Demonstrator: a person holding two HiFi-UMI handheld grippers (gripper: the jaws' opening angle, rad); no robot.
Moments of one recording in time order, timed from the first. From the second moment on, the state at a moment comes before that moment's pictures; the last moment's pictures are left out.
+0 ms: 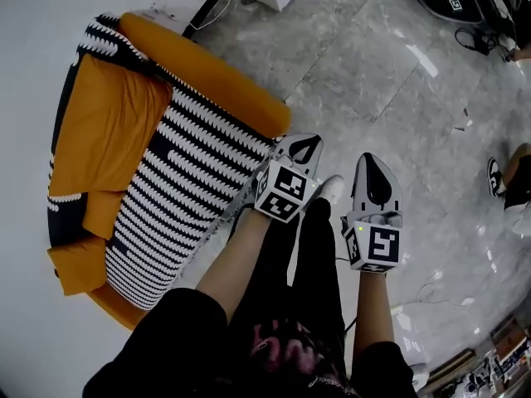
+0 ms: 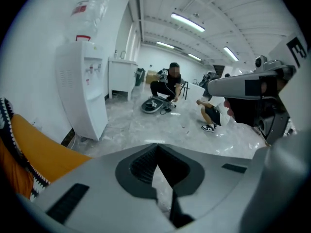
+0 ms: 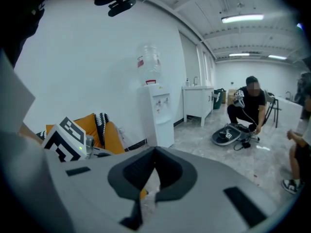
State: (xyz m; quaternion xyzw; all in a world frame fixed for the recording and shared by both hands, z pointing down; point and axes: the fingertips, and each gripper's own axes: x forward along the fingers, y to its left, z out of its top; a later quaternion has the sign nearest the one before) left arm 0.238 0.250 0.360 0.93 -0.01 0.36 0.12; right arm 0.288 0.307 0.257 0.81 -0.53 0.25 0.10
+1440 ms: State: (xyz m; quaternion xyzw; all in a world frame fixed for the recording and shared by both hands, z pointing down) left arm -0.007 0.063 0.186 0.88 -0.39 0.24 0.15; right arm 0.084 0.083 0.094 0.61 -0.78 0.14 0.10
